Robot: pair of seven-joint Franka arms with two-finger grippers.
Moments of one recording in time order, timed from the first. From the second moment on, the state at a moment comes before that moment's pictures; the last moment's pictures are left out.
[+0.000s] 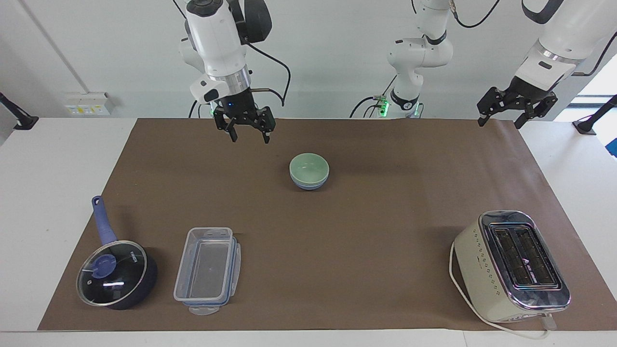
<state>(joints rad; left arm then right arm) -0.04 -0.01 0.03 -1.51 -0.04 1.49 0.10 0.07 -0.12 0.23 -1.86 0.09 1.90 0.50</state>
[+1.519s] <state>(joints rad) -0.04 -0.01 0.03 -1.51 -0.04 1.49 0.10 -0.11 -0.13 -0.01 -1.53 0.05 1.45 0.14</state>
